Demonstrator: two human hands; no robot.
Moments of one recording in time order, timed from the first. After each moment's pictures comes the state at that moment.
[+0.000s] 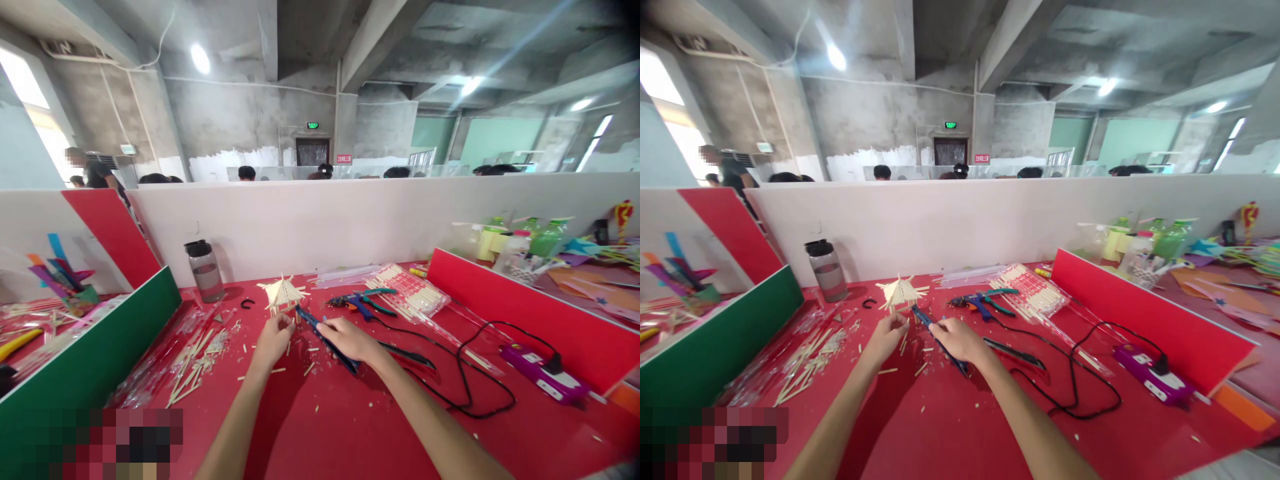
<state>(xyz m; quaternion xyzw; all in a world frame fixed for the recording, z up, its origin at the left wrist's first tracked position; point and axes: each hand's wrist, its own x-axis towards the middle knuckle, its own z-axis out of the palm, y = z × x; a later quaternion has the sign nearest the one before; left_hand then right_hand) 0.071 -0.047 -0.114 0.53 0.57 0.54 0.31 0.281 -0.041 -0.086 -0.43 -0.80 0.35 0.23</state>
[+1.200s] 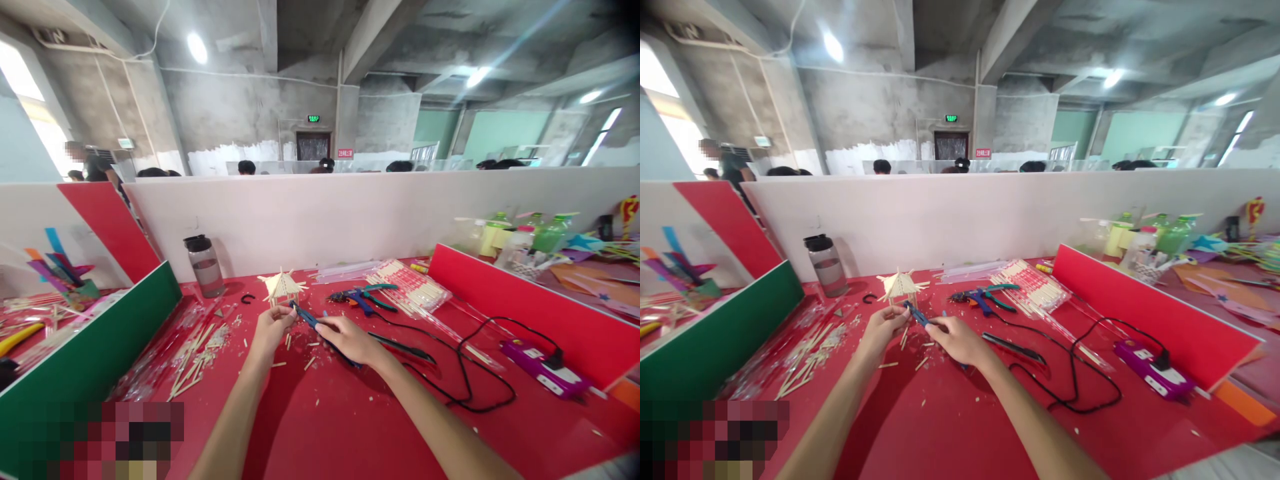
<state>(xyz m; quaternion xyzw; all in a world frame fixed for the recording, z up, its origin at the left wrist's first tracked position) 0.079 -0.061 -0.097 0.39 0.51 0.60 0.48 0.281 -0.054 -0.086 -0.36 -0.78 0.43 0.27</state>
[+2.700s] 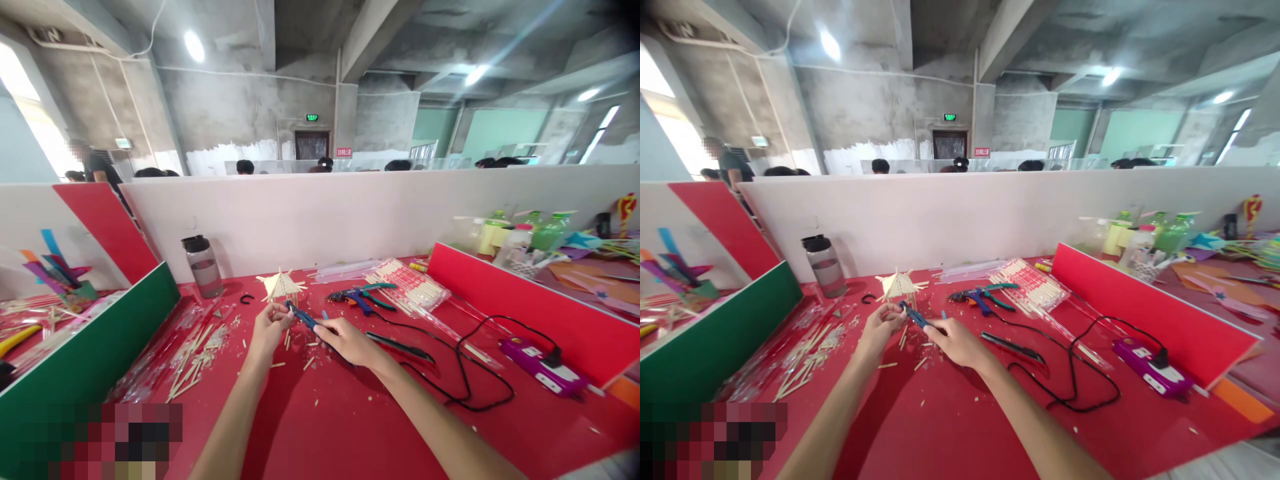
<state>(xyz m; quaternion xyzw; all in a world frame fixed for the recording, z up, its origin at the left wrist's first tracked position) 0.078 -0.059 -0.102 0.41 0.49 0.63 0.44 0.281 -0.053 -0.092 -0.34 -0.80 0.40 0.28</state>
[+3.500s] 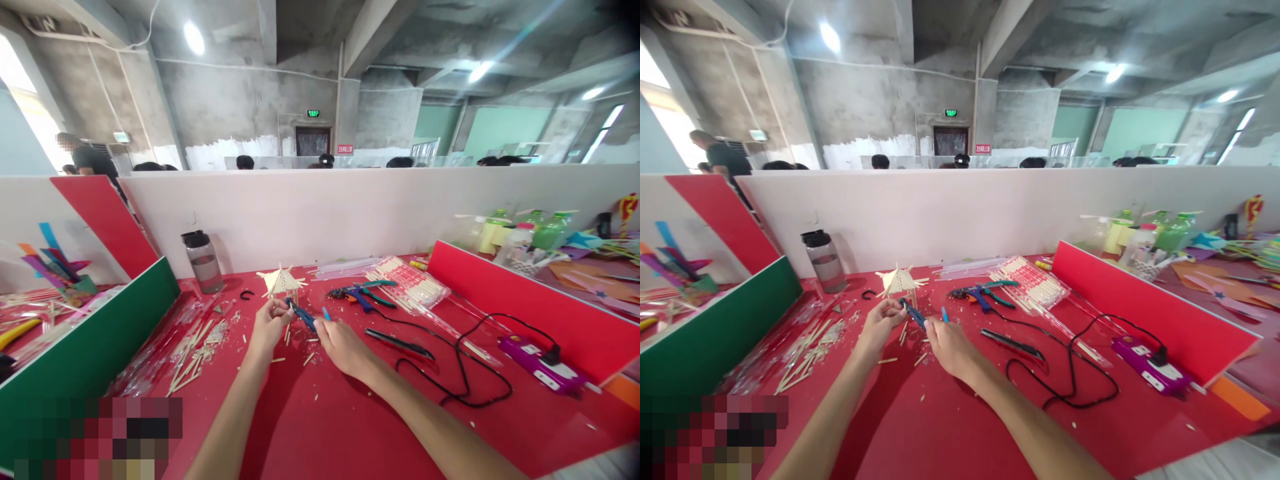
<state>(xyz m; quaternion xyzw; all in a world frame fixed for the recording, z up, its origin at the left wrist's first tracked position) 0.076 -0.059 -0.103 0.43 0.49 0.63 0.42 0.264 -0.073 -0.093 -0.45 -0.85 0.17 0.23</state>
